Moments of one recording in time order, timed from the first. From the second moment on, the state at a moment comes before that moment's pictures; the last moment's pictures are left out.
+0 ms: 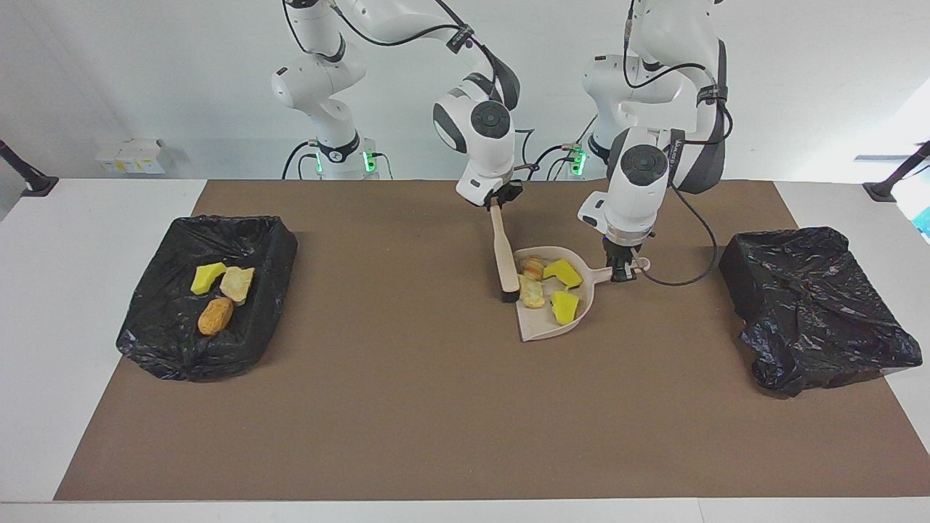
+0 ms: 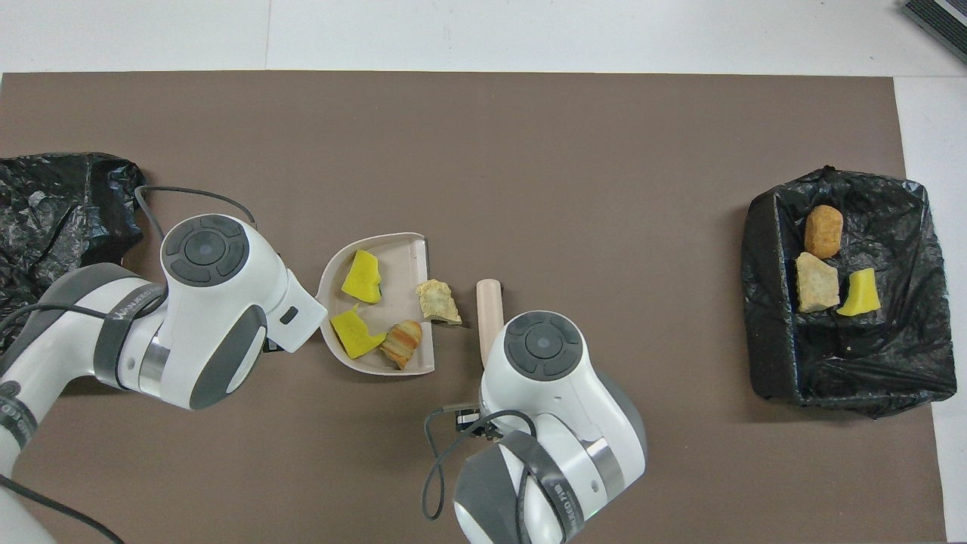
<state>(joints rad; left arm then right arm) -0.24 0.09 -0.10 -2.12 0.16 2.10 1.08 0.73 0.20 0.11 -2.03 0.31 2.11 0.57</state>
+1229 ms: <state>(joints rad) -0.14 0.10 -0.10 -2.11 0.16 2.15 1.35 0.63 0.08 0.10 -1.97 0.33 1.80 0.60</state>
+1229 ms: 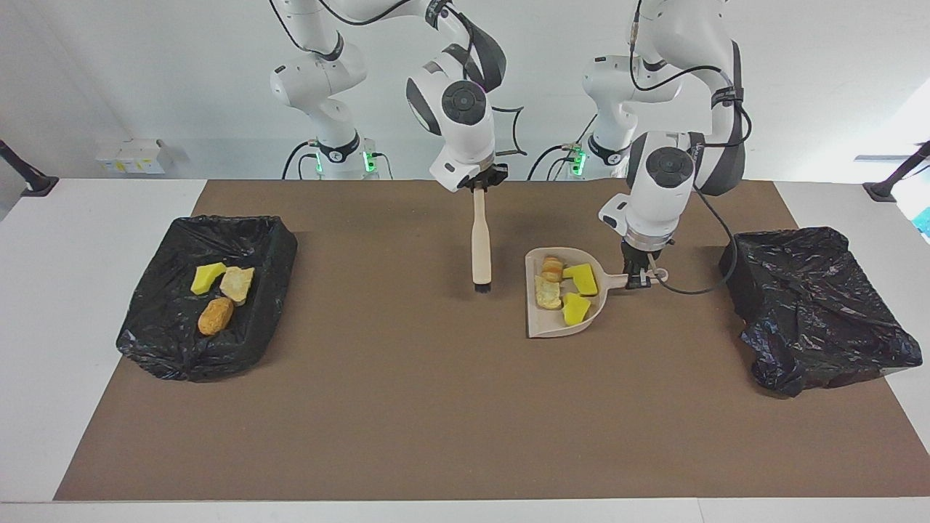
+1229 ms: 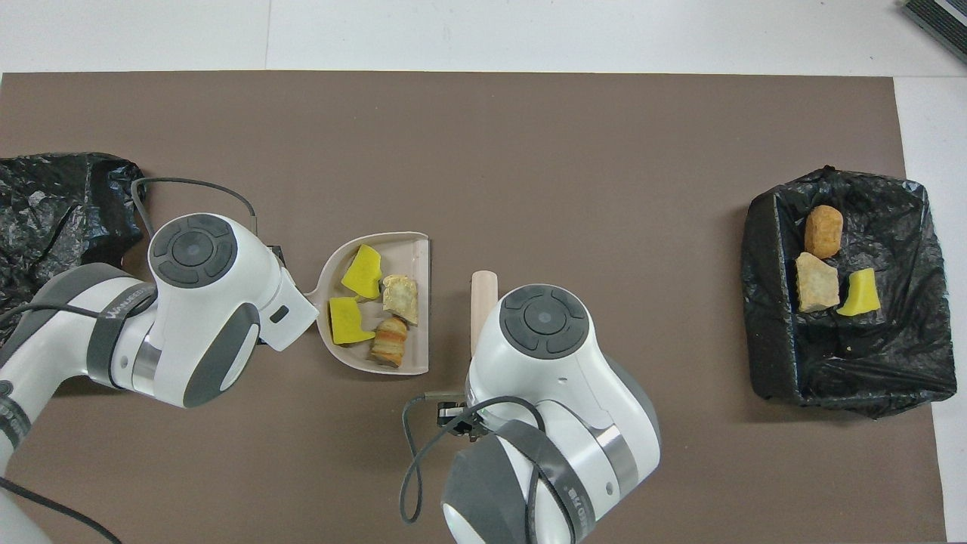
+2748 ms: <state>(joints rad) 0.51 0.17 -0.08 -1.60 0.13 1.85 2.01 0.86 0.05 0.09 -2.06 0.27 1.90 0.81</state>
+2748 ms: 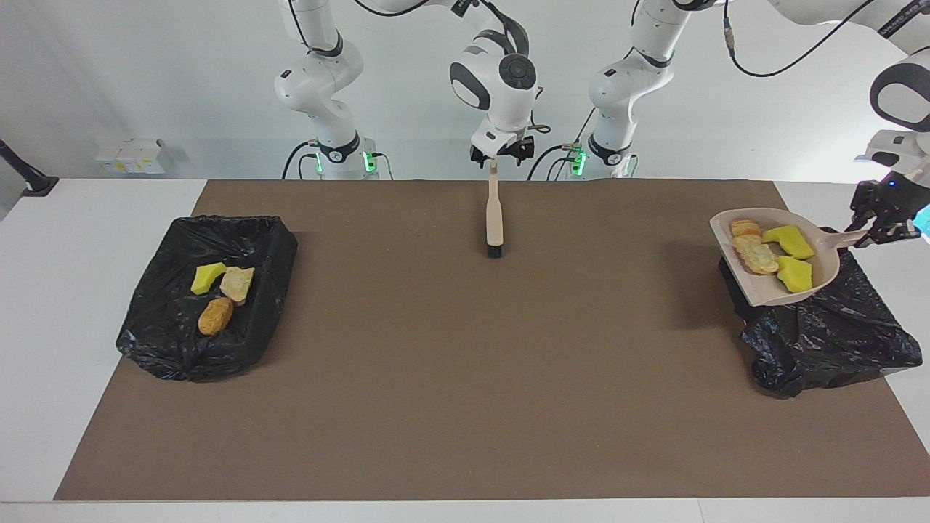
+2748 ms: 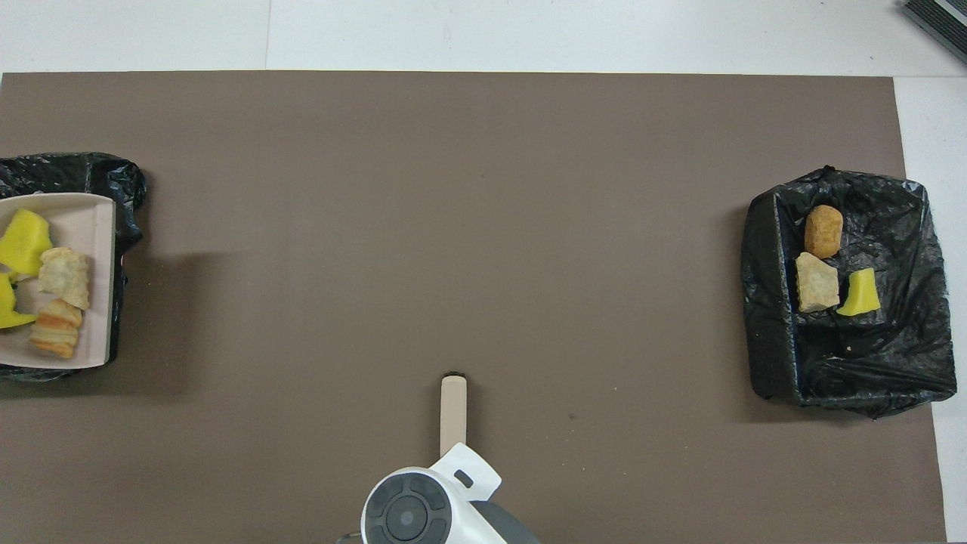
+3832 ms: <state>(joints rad) 0.46 0.24 -0.10 -1.55 0.86 2.03 1.57 0.30 0.03 0.08 -1.70 0.14 1.57 0.09</state>
